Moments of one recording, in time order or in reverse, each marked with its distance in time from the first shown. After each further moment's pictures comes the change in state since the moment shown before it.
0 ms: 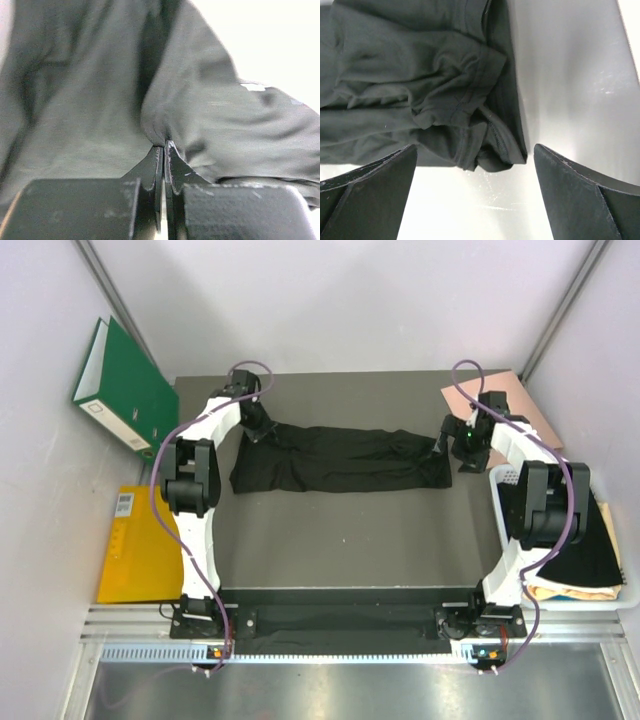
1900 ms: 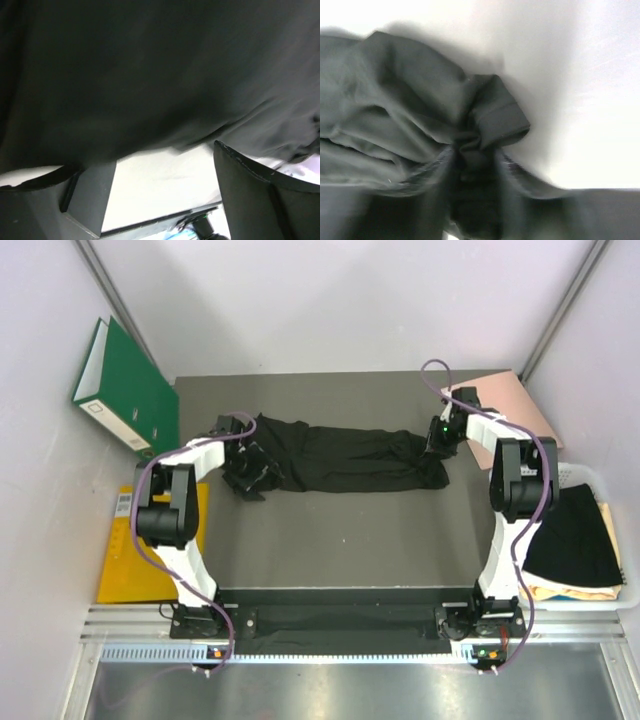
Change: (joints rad) left arm 0.043 -0.380 -0.671 0.136 0.169 -0.201; right arm 0.087 0.264 0.185 0.076 -0.033 -0.081
